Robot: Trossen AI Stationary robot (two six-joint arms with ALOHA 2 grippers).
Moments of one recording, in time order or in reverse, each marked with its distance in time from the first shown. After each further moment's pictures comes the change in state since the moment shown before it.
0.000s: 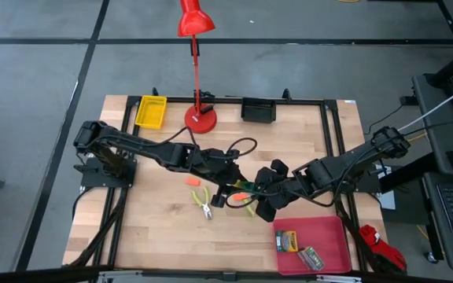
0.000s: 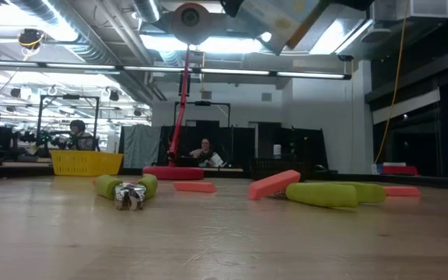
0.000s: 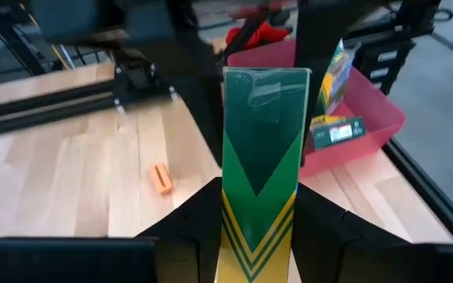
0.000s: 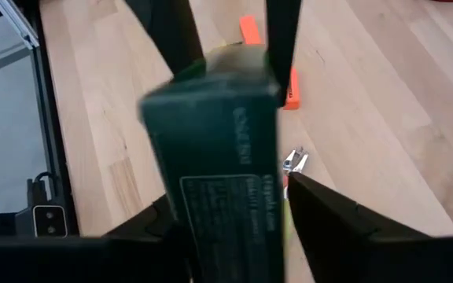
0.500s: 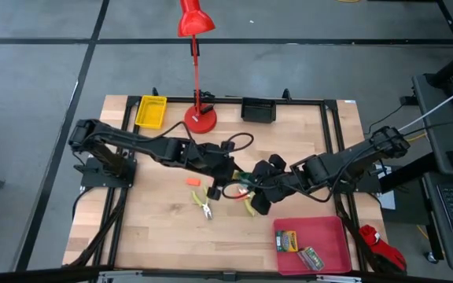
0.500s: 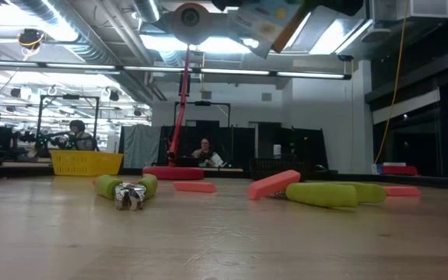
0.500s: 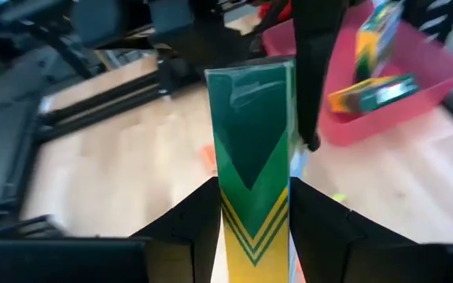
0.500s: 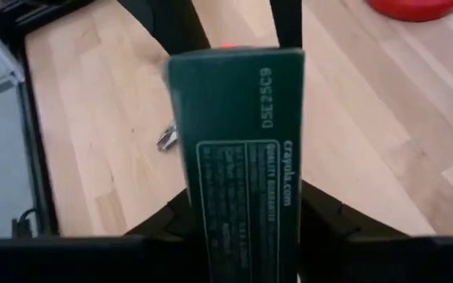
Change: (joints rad) left arm 0.047 -0.062 0.003 -0.139 -0.124 0.175; right arm 0.003 0.003 0.001 0.022 0.017 0.018
